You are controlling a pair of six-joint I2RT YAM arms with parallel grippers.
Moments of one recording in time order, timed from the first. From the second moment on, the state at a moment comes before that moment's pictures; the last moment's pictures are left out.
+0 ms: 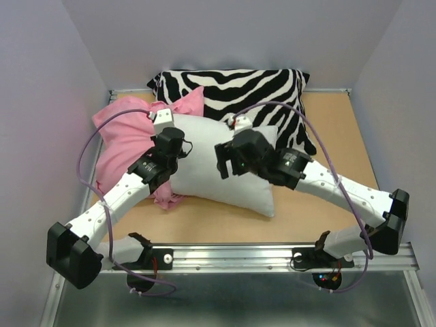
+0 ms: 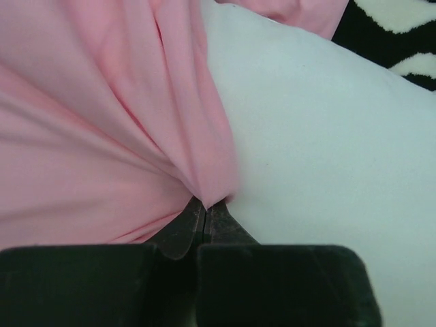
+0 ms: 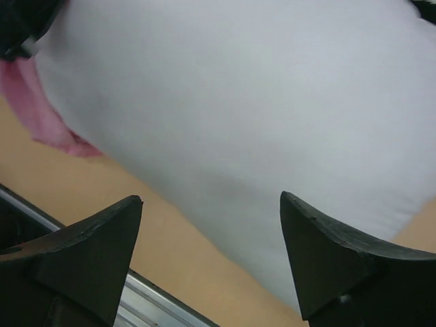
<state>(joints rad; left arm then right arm) -0.58 1.14 0.94 -0.35 -0.60 -0.47 0.89 1.41 1.43 -0.66 0.32 0.42</state>
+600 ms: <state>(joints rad) -0.62 1.12 0.95 -0.34 -0.55 -0.47 1.16 1.70 1.19 -0.32 0.73 0.42</state>
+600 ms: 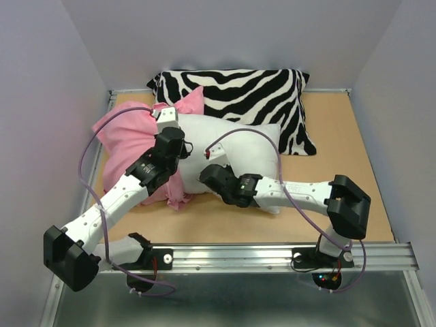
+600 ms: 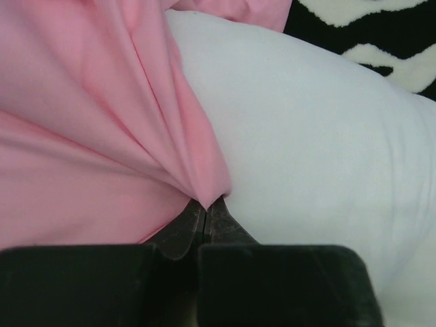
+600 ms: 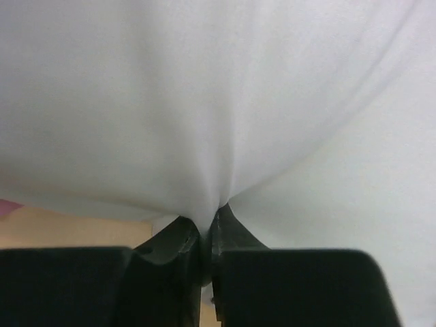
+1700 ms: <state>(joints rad) -1.18 0.97 1.09 -0.67 -0.81 -0.82 1.00 1.80 2.15 -1.17 0.74 0.39</state>
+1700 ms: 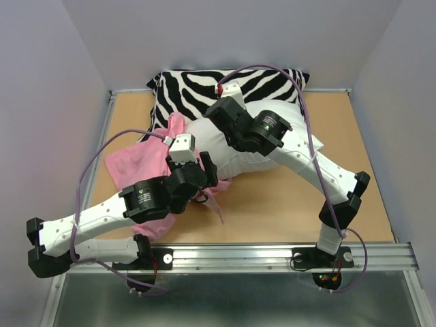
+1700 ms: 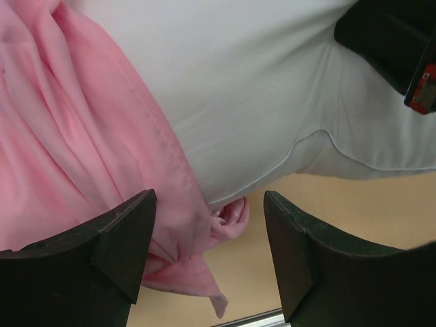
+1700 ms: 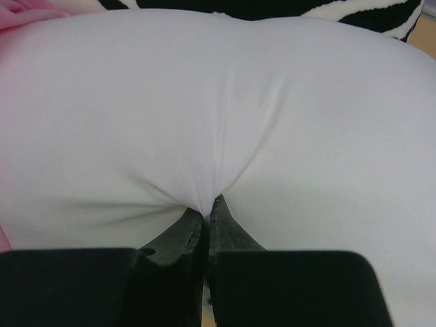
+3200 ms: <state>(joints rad) -0.78 0.87 1.19 -0.74 -0.87 -0.65 0.65 1.54 2.13 -1.16 0.52 0.39</state>
